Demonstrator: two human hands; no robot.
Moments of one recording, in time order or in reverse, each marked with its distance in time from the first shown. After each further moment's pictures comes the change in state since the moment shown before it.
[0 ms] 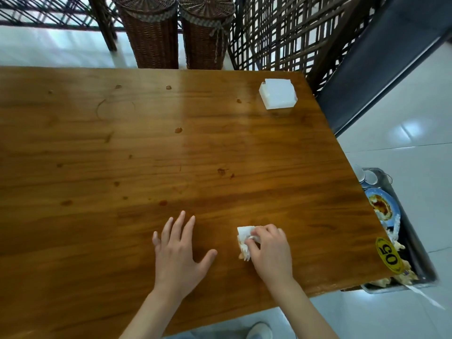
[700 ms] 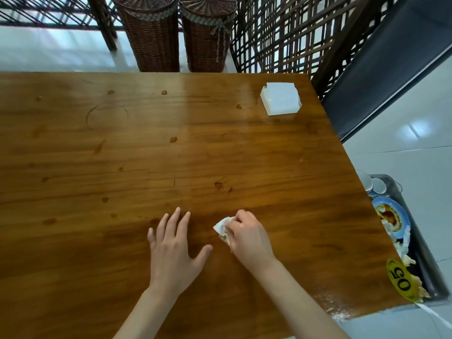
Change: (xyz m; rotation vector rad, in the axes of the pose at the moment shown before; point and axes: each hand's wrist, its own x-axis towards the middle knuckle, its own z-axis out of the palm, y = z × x) left_hand 0.048 0.014 -0.002 -0.014 0.022 -0.038; right_hand 0.067 -0.032 0.002 -0.032 -0.108 -0.368
